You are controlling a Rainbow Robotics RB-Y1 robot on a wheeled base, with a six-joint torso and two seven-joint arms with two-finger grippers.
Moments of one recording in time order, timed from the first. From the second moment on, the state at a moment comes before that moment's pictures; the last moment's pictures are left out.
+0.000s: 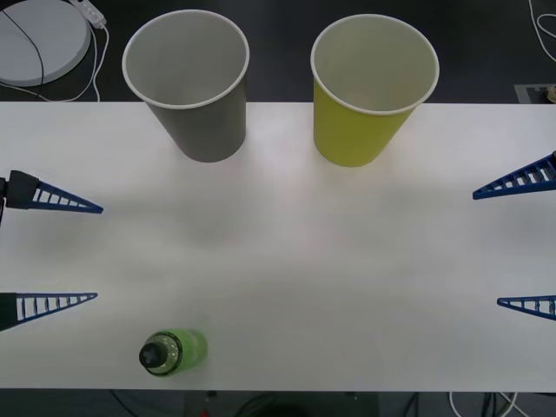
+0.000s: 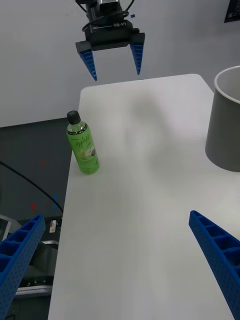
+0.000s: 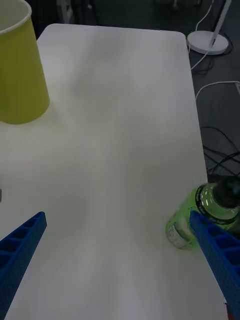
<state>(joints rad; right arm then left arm) 0.27 -1.24 -0.41 -2.06 0.80 -1.29 -0.13 0.23 1.20 0.25 -1.95 -1.01 -1.21 0.01</state>
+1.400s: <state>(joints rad) 0.27 -1.24 -0.41 -2.06 0.80 -1.29 -0.13 0.49 1.14 0.25 -1.61 -0.87 -1.37 -0.54</state>
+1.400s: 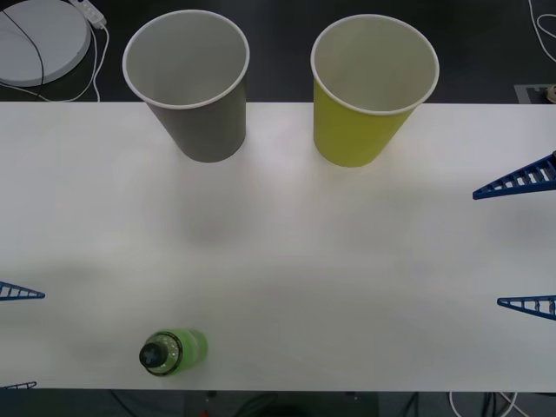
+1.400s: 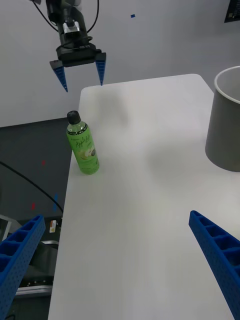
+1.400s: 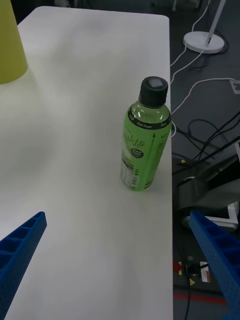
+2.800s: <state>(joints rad) 0.27 -1.24 -0.41 -2.06 0.80 -1.29 -0.13 0.49 0.89 0.09 -1.64 -1.01 -1.25 -0.64</state>
